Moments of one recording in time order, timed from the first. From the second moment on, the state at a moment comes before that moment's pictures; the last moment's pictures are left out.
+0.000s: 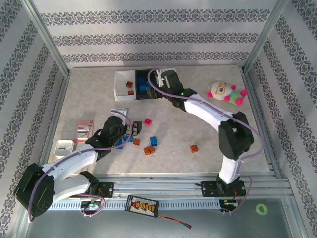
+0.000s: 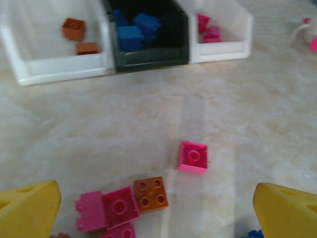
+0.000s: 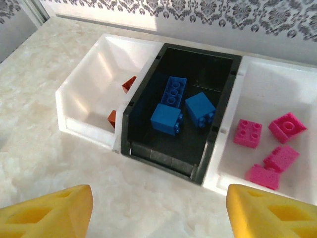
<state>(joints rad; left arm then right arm) -0.57 1.08 0.53 0.00 -0.24 -0.34 0.59 1.79 1.41 -0.18 0.01 0.21</state>
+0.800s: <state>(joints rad) -0.55 1.75 1.33 -0.76 -0.17 -0.32 0.61 1.51 1.09 -0.23 0.02 0.24</state>
